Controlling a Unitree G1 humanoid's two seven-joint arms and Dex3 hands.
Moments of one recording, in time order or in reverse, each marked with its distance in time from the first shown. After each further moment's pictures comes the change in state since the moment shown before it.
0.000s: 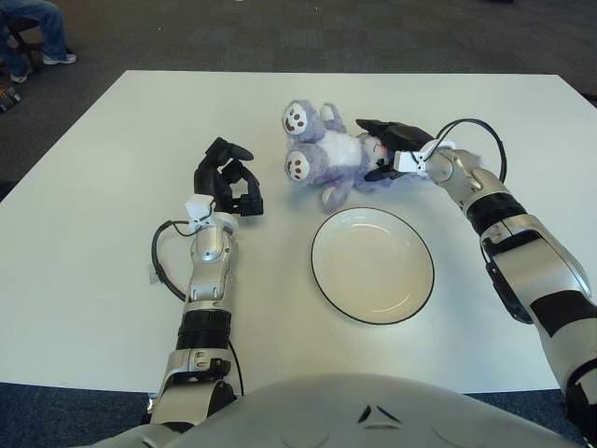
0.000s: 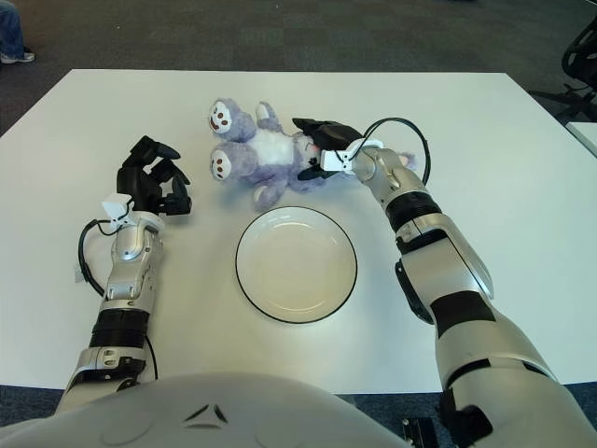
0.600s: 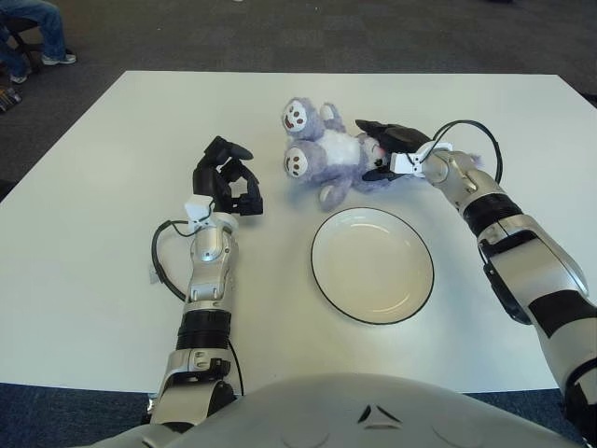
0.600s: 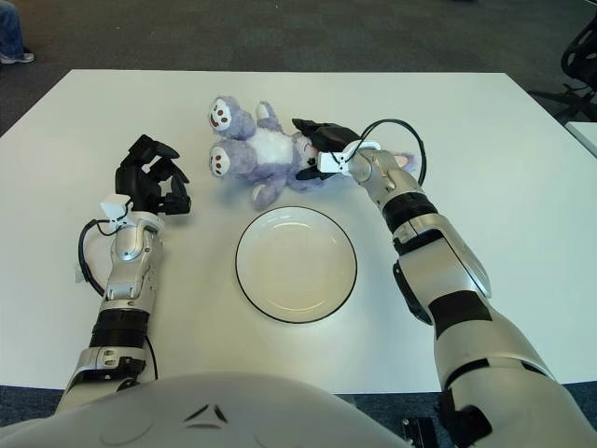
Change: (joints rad) left arm 0.000 0.000 0.000 0.003 -0.004 -0.028 0.000; right arm 0.000 0.002 0.034 -0.002 -0.002 0.022 0.003
